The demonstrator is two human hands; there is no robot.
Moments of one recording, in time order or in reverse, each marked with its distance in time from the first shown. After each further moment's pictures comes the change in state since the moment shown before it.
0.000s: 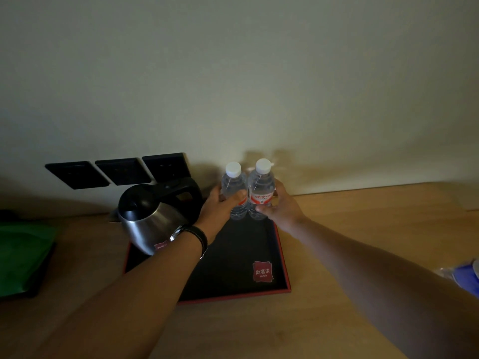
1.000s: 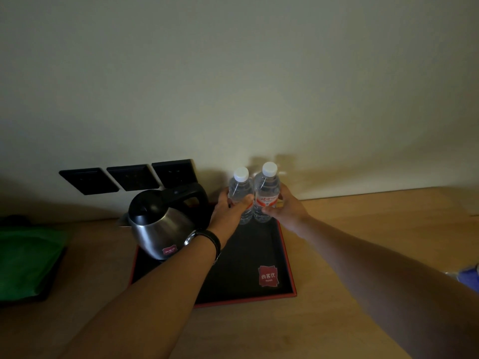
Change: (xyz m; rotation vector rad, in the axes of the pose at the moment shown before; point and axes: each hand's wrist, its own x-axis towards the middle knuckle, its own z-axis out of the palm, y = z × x) left_hand -0.003 0.002 0.010 0.006 0.045 0.022; right_hand 0.011 0.003 -0.002 -0.026 -0.007 0.058
